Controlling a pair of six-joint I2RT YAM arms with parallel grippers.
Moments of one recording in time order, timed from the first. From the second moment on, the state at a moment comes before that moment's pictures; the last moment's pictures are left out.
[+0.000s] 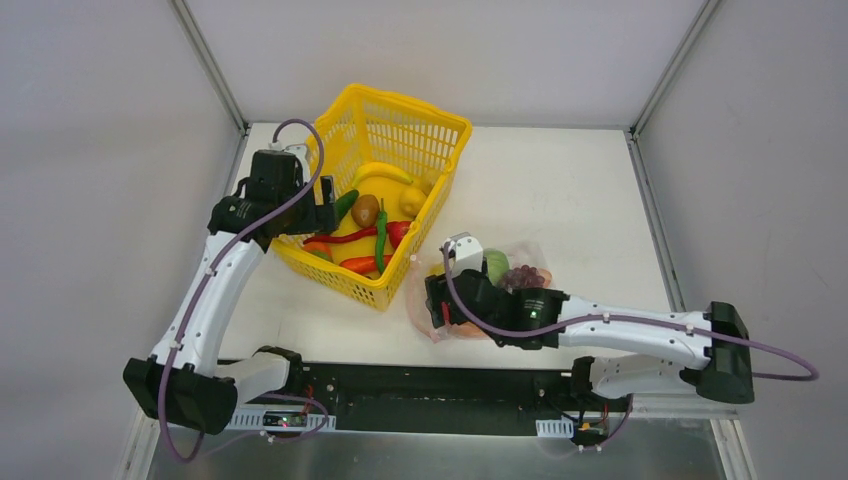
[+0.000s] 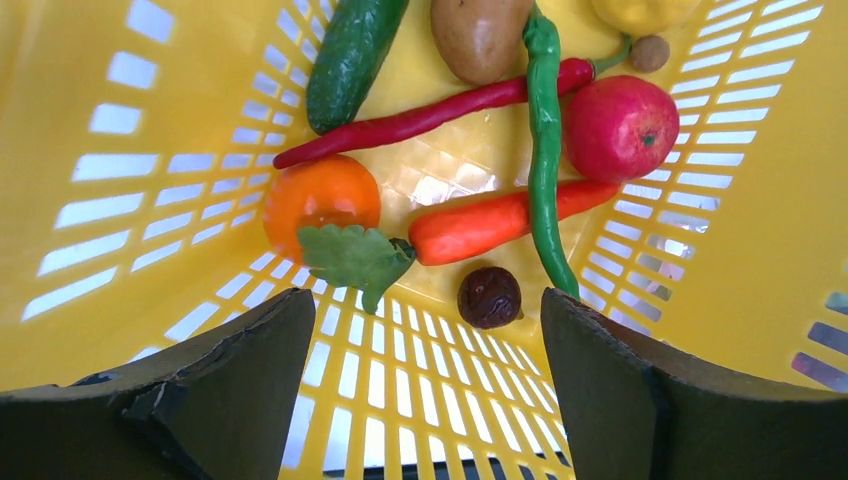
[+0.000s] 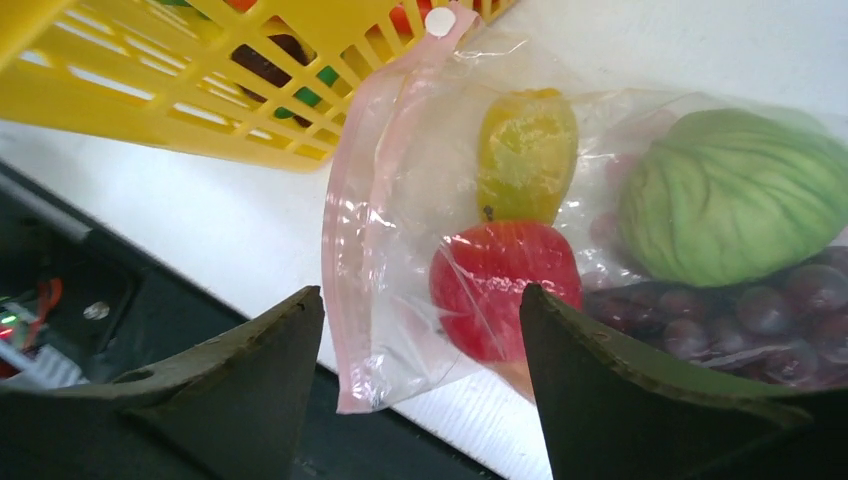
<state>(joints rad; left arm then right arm) -0.21 1.17 1.23 -0.90 -0.03 -0.25 1.30 1.13 0.90 -0.49 0.49 0.66</state>
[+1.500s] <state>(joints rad) -0.21 1.01 1.17 -0.86 -0.10 -0.29 1.29 1.14 1.02 -0.50 0.89 0.52</state>
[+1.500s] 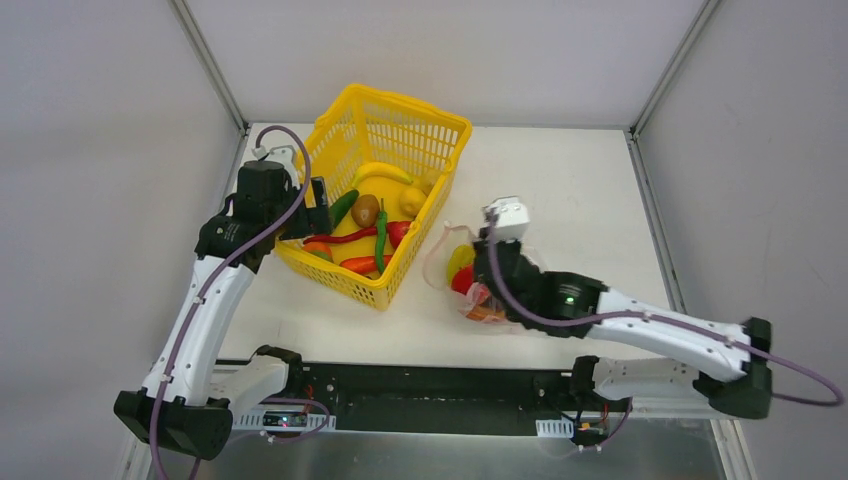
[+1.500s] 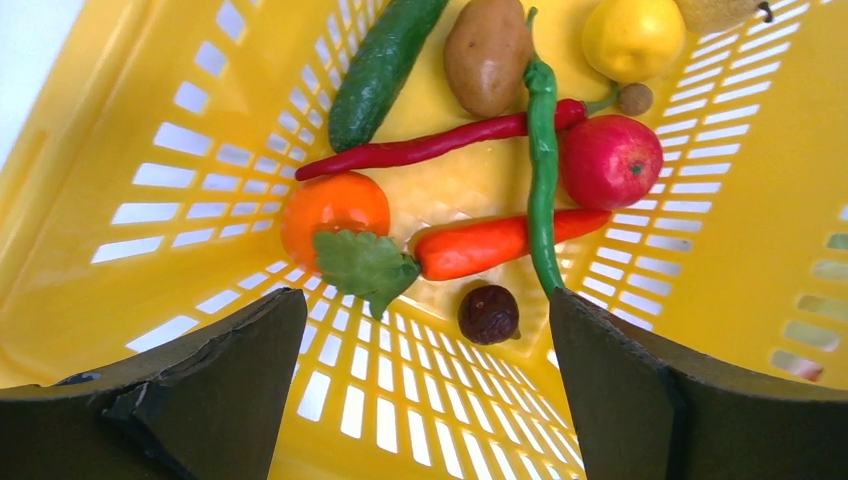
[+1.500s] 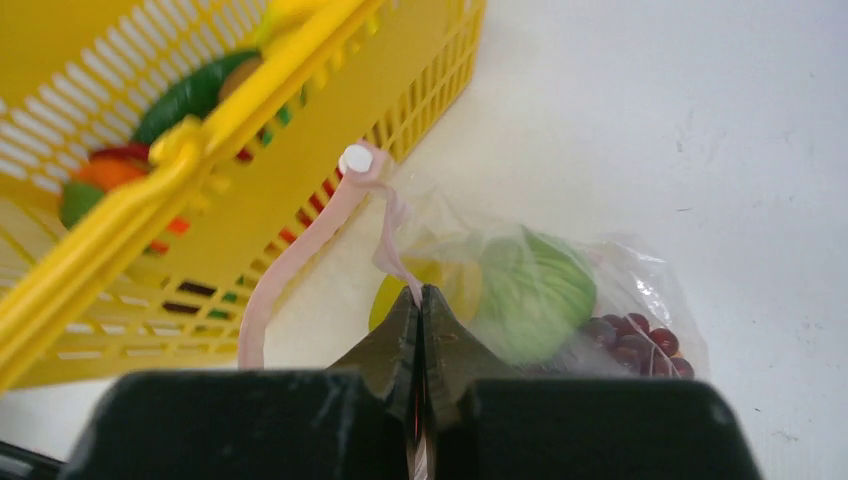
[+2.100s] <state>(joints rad) -0.21 1.29 1.42 -0.78 0.20 -0.26 0.97 0.80 1.02 -0.58 0.77 0.60</state>
